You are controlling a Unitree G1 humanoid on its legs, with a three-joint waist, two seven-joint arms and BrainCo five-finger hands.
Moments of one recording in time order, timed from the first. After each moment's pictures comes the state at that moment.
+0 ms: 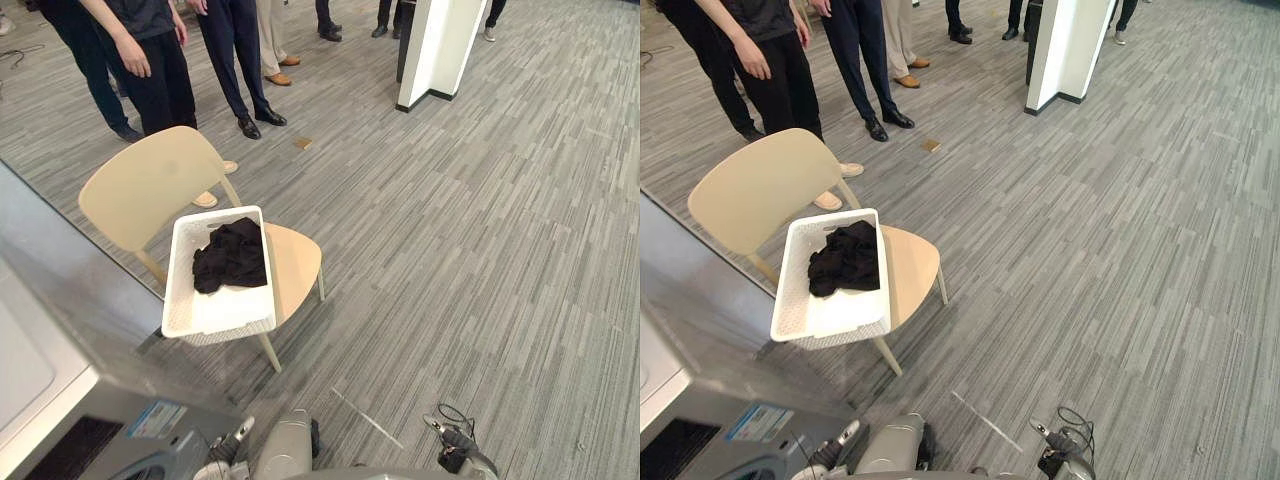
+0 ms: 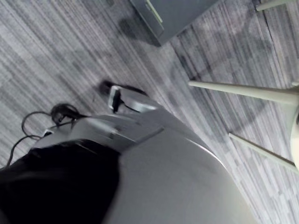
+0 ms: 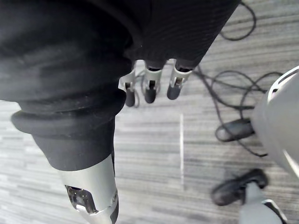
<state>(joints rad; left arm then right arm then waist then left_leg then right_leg) 0.10 0.04 0.39 1.10 -0.01 -0.04 0.09 -0.03 -0.01 -0.35 1.15 0.31 -0.07 -0.04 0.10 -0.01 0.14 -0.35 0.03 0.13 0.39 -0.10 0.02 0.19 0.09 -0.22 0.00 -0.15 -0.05</state>
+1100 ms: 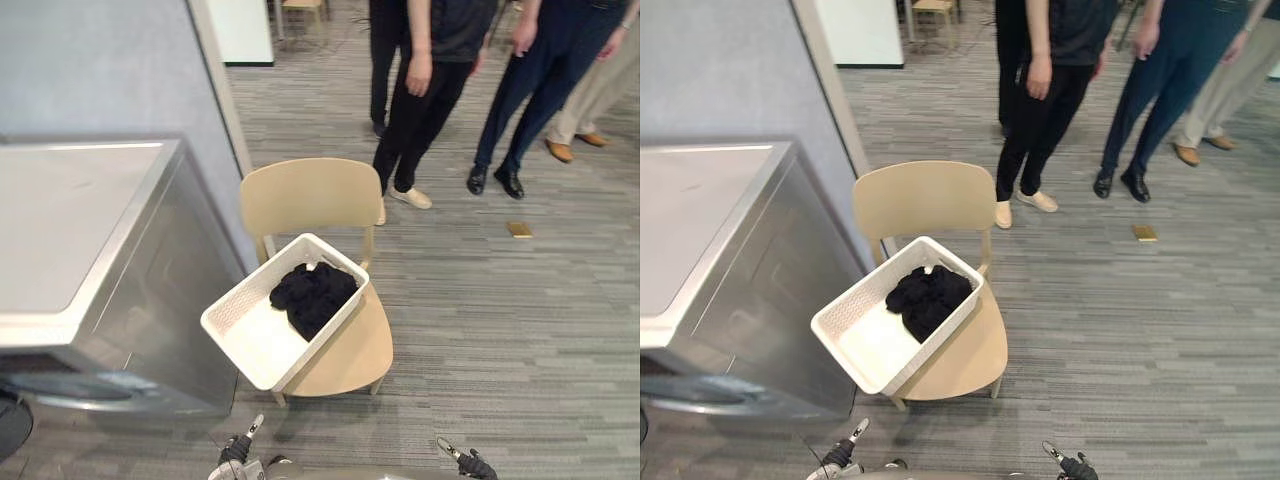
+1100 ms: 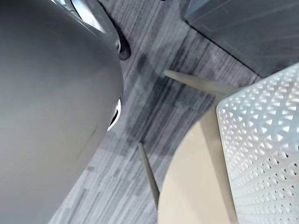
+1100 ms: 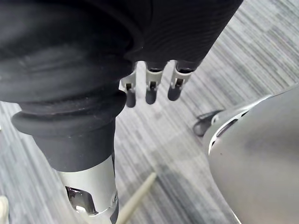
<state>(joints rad) 0.06 -0.02 0.39 1.11 -0.05 -0.05 0.11 0.07 -0.06 -0.39 1.12 0.29 -0.07 -0.02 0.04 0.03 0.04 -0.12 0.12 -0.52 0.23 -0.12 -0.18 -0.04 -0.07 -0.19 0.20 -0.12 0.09</state>
